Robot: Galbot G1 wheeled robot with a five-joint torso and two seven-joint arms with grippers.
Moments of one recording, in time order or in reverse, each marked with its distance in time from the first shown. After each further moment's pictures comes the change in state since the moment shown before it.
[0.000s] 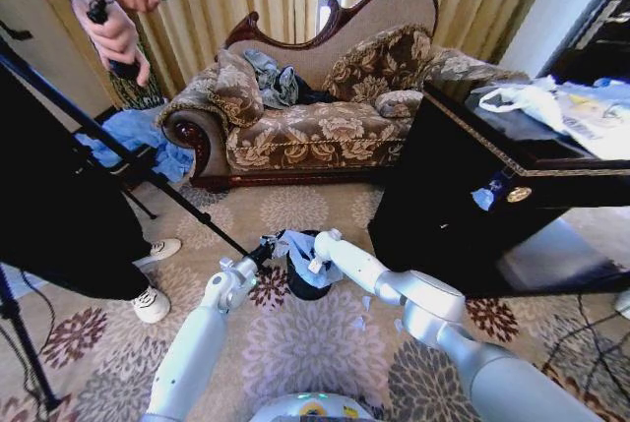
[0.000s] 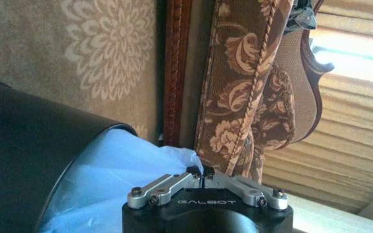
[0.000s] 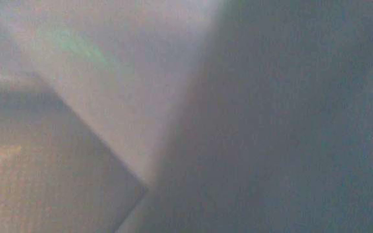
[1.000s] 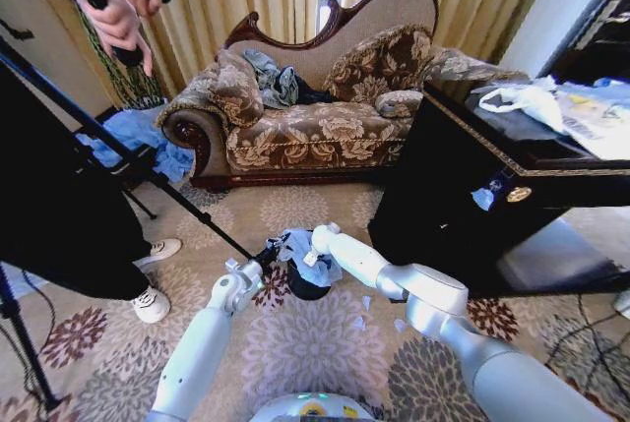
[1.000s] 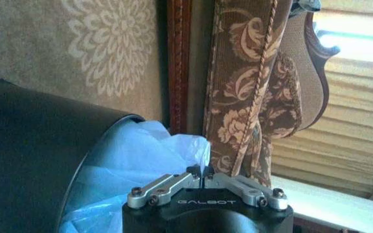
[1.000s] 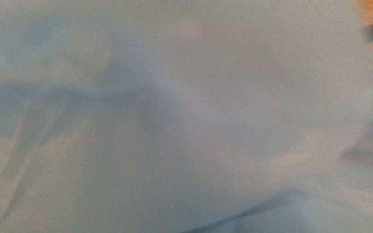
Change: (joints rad) left arm 0.001 0.007 0.049 0.028 0.067 0.002 0.057; right arm 0.055 -0.035 -0.068 0.109 0.173 -0.054 -0.031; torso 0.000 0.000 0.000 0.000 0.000
